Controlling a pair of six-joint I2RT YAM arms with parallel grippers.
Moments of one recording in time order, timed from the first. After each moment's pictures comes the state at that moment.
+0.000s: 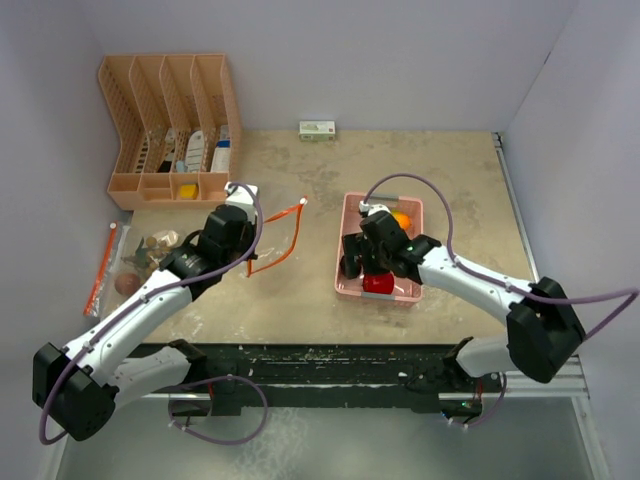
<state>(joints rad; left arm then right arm) -0.57 1.03 0.84 -0.43 -0.31 -0.25 0.70 1.35 0.88 -0.45 0.16 0.45</state>
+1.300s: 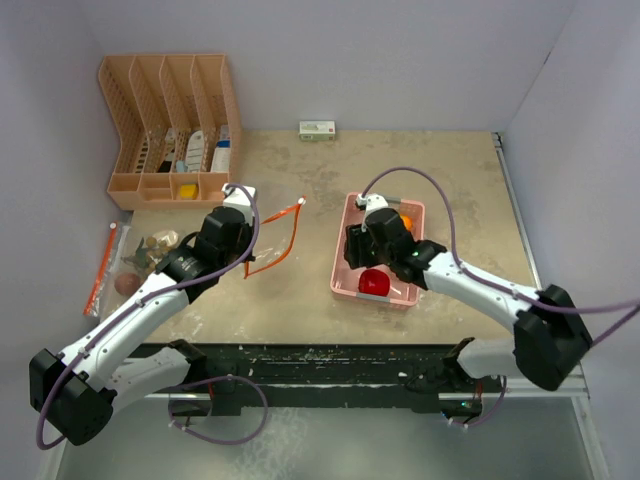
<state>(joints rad) -0.57 1.00 0.84 -0.46 -0.31 -0.25 0.70 1.38 0.82 -0.22 0.14 0.35</state>
